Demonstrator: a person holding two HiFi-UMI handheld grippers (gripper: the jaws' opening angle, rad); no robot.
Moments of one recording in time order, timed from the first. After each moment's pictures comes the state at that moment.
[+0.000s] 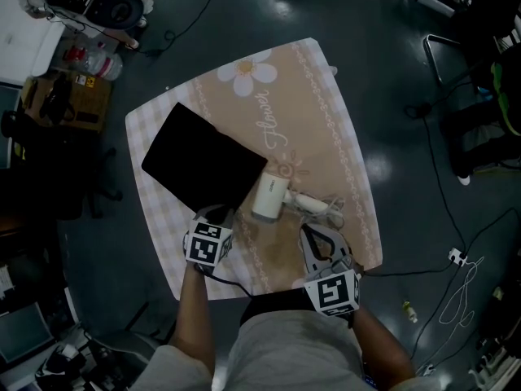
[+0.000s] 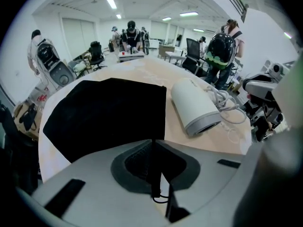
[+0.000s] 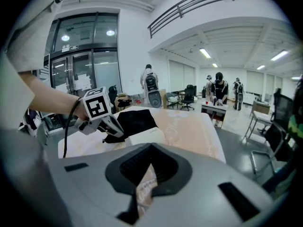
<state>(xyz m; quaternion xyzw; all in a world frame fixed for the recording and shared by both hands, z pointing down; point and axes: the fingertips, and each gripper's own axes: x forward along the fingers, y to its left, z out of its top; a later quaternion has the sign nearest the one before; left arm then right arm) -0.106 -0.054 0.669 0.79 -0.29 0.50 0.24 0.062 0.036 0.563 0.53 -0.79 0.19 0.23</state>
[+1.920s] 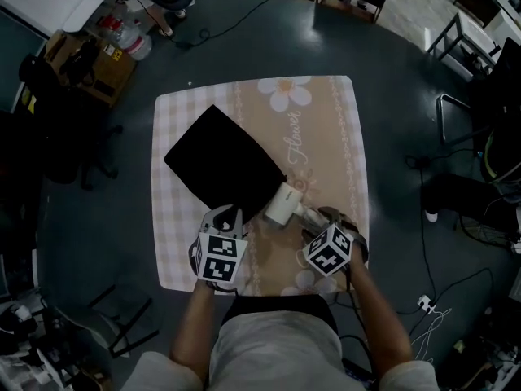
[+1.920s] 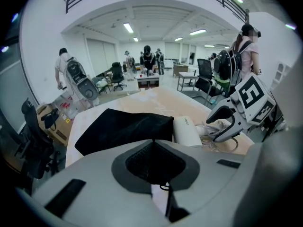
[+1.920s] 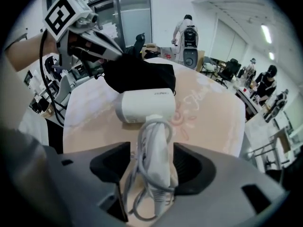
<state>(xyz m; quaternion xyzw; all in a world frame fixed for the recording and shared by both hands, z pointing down) -0.103 -0.060 0.567 0.79 -0.41 0.41 0.18 0.065 0.013 0.650 0.30 -0.78 0.21 0.51</state>
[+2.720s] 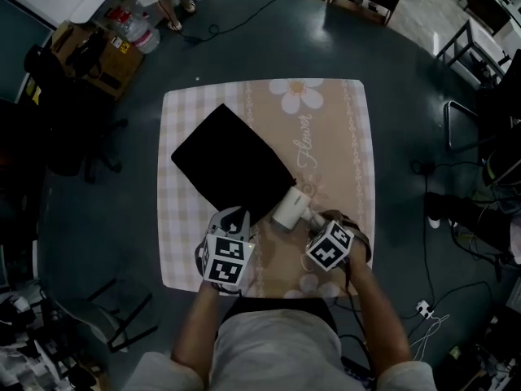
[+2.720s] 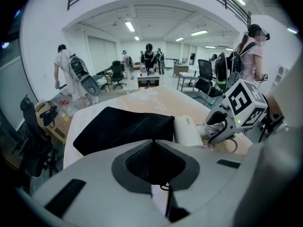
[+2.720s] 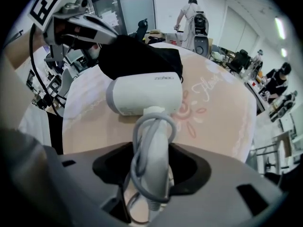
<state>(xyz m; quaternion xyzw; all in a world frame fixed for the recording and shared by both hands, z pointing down) -0.106 -0.063 0.573 0.79 -0.41 0.41 0.20 0.064 0.010 0.678 0.25 -0.75 0.23 0.57</state>
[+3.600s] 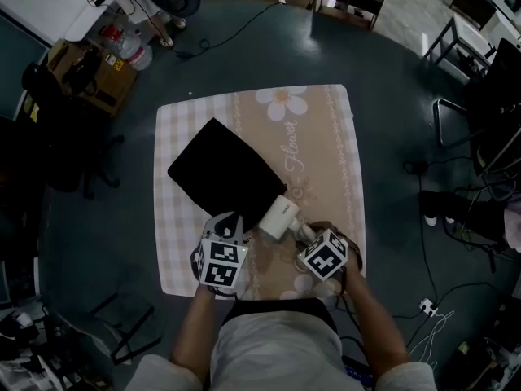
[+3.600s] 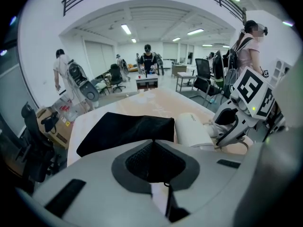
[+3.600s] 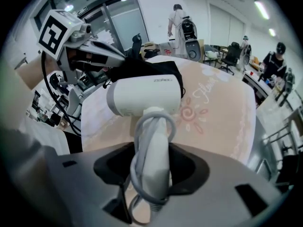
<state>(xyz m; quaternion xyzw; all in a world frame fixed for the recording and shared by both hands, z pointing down) -0.098 -0.057 0.560 0.80 -0.41 0.41 0.17 0.047 0.034 0.637 0.26 -0.78 0.29 0.49</state>
